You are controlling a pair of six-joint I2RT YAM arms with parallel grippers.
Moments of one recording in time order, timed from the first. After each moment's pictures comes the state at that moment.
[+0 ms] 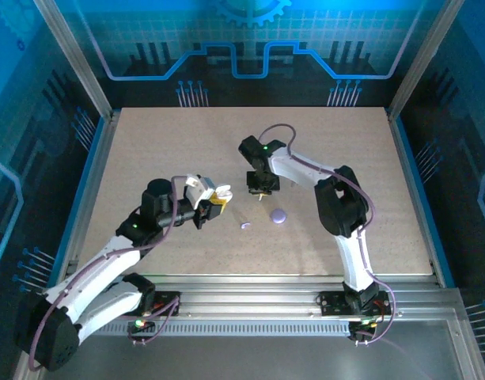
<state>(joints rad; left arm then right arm) -0.45 0.92 0.56 0.01 0.52 0.09 0.63 2.11 1.71 -1.00 0.03 0.65</state>
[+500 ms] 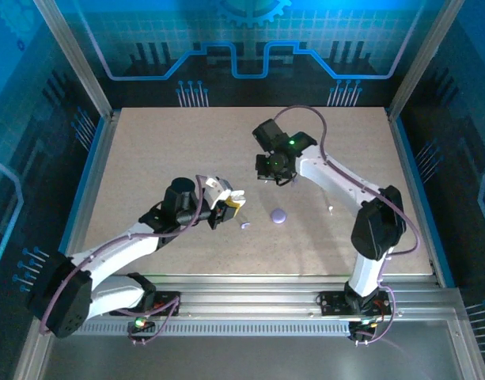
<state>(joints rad) -0.54 1.17 0.56 0.17 0.47 0.05 0.63 1.78 1.64 -0.99 0.08 0.65</state>
